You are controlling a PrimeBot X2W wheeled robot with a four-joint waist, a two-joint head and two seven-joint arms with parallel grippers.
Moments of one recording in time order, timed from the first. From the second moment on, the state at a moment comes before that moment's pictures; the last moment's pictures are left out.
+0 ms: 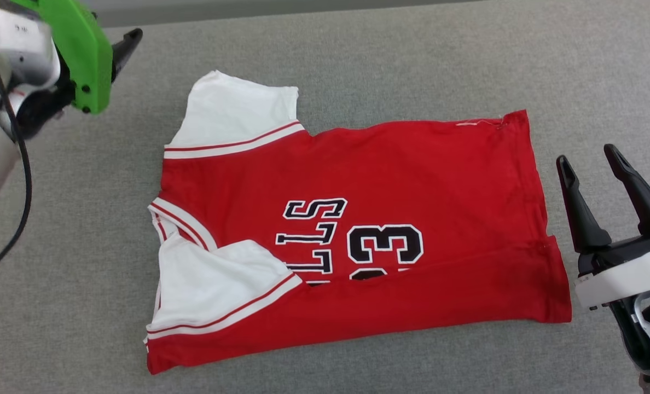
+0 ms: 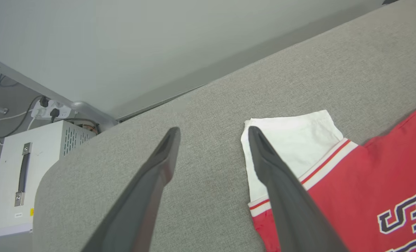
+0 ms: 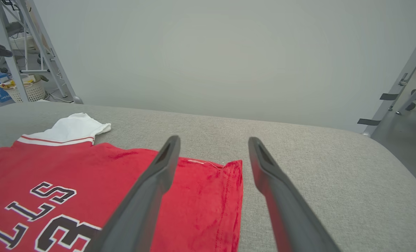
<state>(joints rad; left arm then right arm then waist) -1.28 0.70 -1.09 0.63 -1.06 -0.11 0.33 -0.14 -0.32 0.07 -0.16 0.35 0.13 -0.07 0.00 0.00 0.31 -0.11</state>
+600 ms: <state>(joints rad) -1.50 0.62 -1.14 0.76 -1.16 -0.13 0.69 -0.24 -0.31 0.07 -0.17 0.34 0.13 -0.10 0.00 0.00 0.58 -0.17</state>
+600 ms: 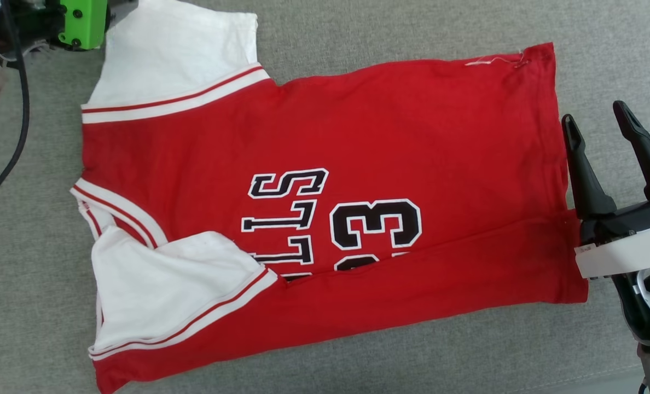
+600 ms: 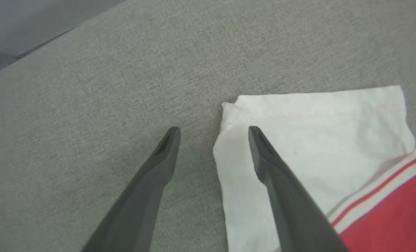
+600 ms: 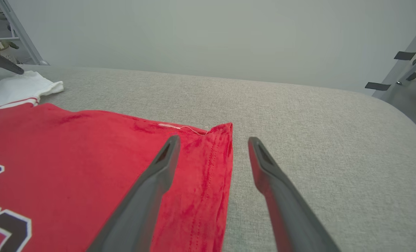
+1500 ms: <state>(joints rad) -1.45 0.65 -1.25 0.59 -1.10 -0.13 0.51 -0.42 -0.45 0.08 -0.13 0.33 0.13 0.06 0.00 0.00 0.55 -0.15</state>
